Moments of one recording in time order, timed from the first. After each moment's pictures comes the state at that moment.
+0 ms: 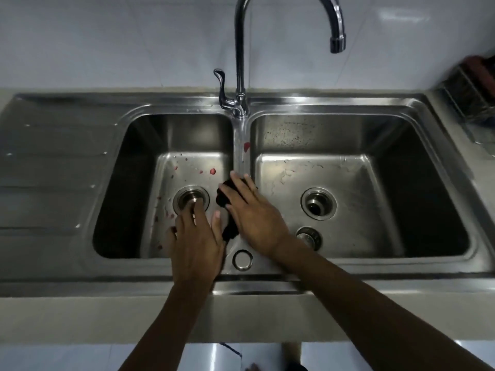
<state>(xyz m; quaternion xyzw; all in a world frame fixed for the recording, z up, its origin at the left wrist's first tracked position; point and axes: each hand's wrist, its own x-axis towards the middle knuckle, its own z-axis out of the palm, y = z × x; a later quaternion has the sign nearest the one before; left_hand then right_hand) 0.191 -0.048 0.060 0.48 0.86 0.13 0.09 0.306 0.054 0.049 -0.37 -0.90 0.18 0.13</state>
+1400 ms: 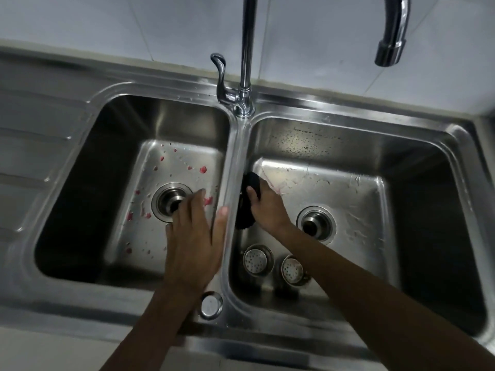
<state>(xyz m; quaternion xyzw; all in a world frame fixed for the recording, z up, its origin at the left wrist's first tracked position) 0.209 0.027 0.062 0.42 0.85 0.24 0.20 0.311 0.178 -0.019 -0.51 -0.72 0.45 0.10</state>
